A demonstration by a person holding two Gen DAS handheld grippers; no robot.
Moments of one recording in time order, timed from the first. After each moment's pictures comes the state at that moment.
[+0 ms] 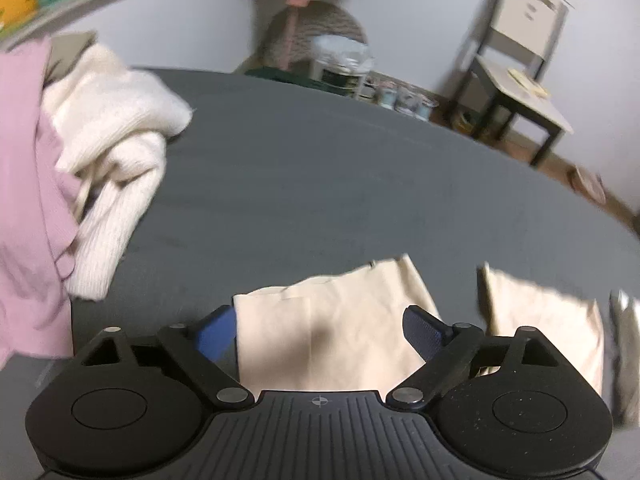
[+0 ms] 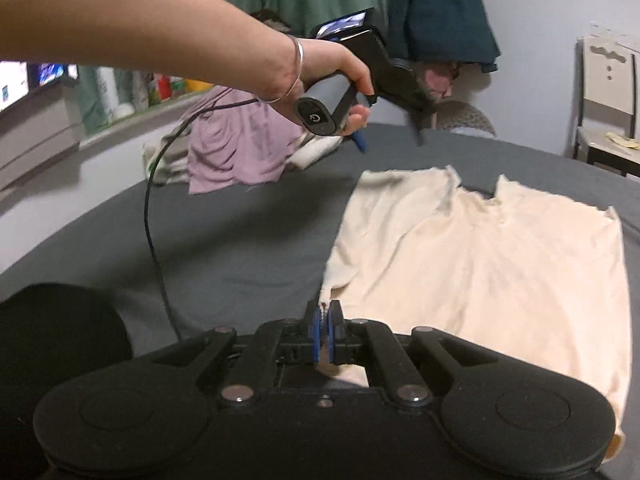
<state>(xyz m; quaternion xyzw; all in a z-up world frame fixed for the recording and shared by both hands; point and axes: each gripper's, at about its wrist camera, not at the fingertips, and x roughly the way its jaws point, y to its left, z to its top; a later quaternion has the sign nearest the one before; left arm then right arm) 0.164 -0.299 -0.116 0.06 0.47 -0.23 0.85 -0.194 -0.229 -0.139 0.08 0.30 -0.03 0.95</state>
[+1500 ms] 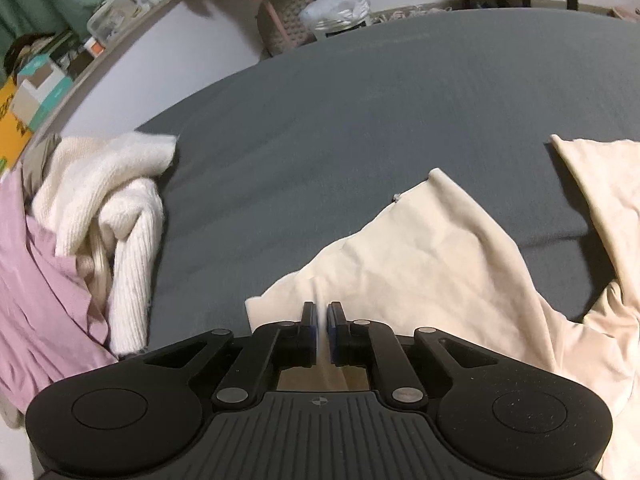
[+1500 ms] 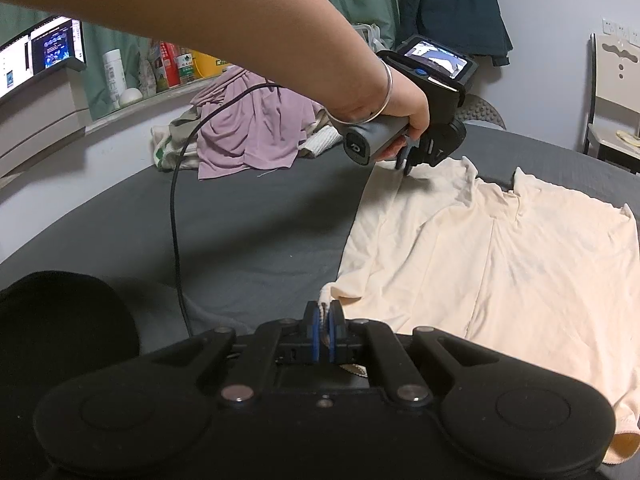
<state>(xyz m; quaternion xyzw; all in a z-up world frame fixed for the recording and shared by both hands) 0.135 -0.382 -0.150 0.31 0.44 -0.15 0.83 -0.191 -0.218 -0.139 0.07 0.31 -0.03 0.95</state>
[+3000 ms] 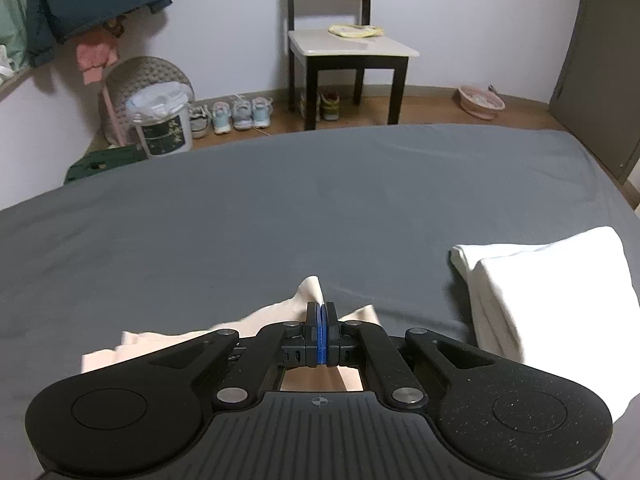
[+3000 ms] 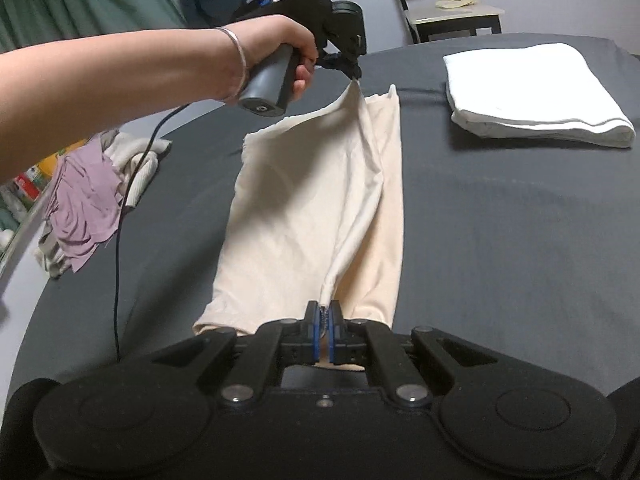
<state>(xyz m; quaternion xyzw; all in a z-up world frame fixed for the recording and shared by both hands) 0.014 -0.592 -0.102 0.18 0.39 -0.39 0.82 -0.303 -0.391 -0.138 0.30 0.34 -0.21 0.87</state>
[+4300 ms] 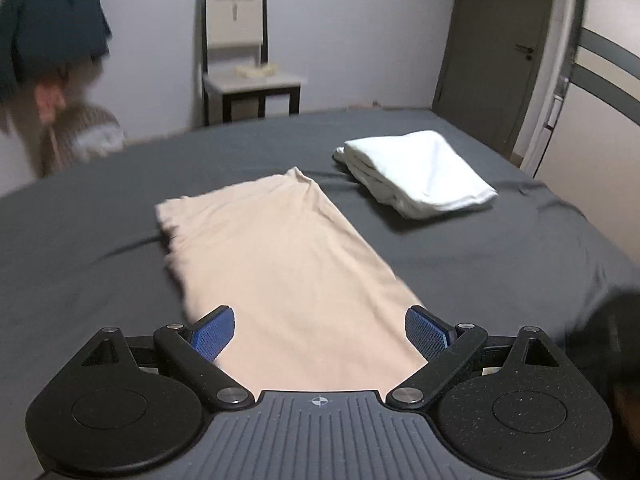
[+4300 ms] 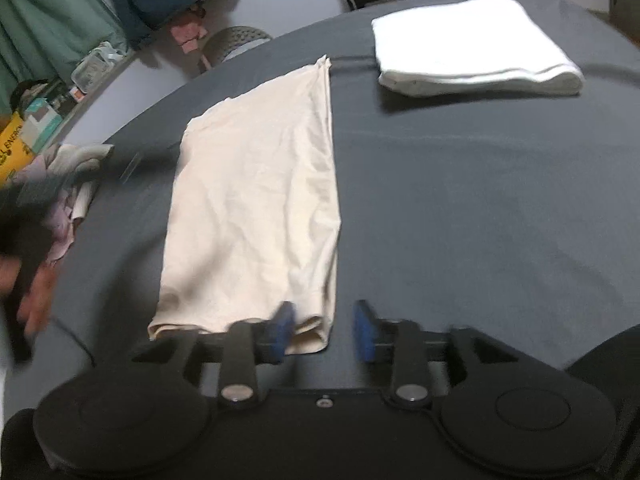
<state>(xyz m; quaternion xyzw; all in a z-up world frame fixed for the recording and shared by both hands) -0.120 -0.281 -0.067 0.17 0.29 -0.54 0.77 -0.318 -0.406 -0.142 0.34 0.36 -0.28 0.82</state>
